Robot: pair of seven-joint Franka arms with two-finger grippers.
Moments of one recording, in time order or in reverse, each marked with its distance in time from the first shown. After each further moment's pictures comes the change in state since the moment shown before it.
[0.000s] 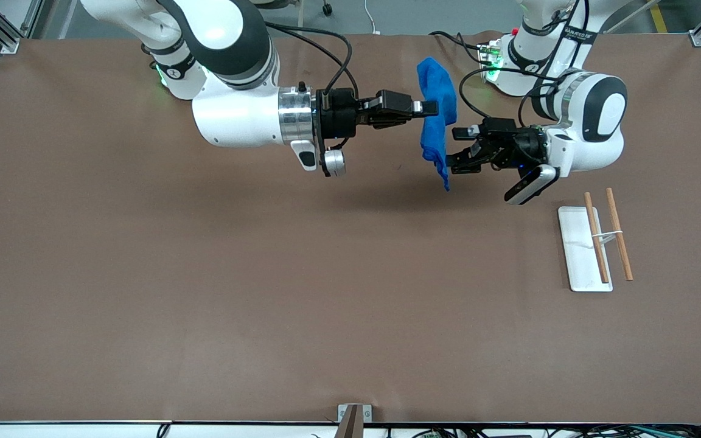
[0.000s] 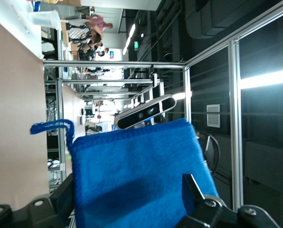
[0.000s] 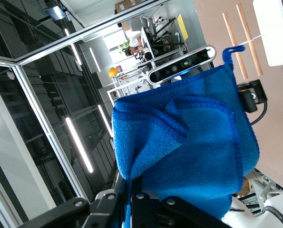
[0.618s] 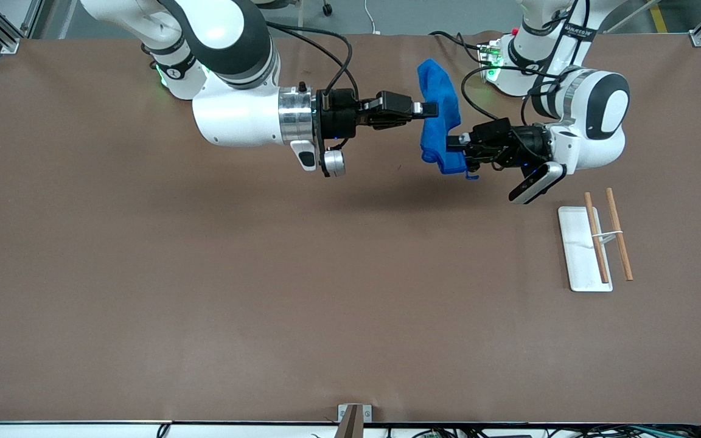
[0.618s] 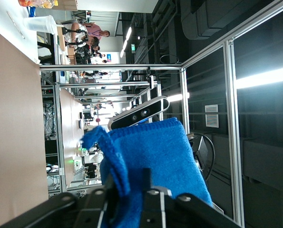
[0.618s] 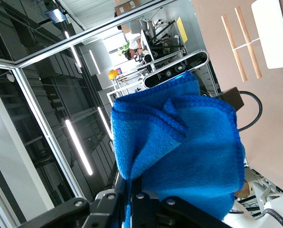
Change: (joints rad) left arm 0.001 -0.014 0.001 -0.003 -0.004 0.001 0.012; right arm 0.004 0.000 0.000 0.000 0.000 0.017 0.000
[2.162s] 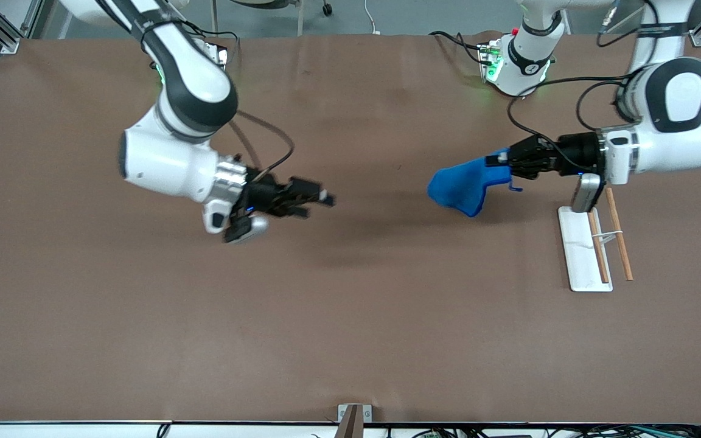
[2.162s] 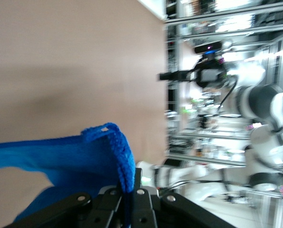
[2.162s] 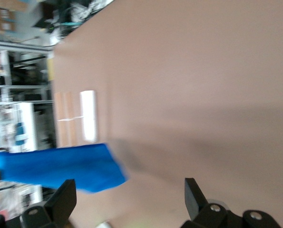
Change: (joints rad) left arm 0.011 -0.010 0.215 0.215 0.884 0.053 -0.304; right arm -0.241 -0.044 -0.106 -0.245 -0.911 0.009 0.022
